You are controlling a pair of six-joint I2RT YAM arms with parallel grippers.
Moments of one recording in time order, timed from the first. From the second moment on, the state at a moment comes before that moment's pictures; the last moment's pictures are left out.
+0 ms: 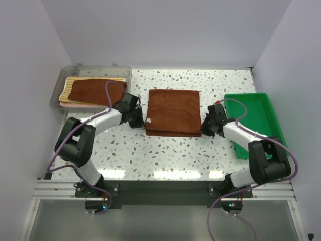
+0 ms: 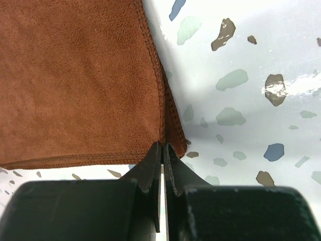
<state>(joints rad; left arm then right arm) -0.43 1.69 1.01 -0.33 0.15 -0.60 0.27 1.44 0.71 -0.27 0.00 0.71</state>
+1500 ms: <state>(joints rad) -0.51 1.65 0.91 -0.31 0.20 -0.59 0.27 1.46 0.70 -0.32 0.01 0.67</state>
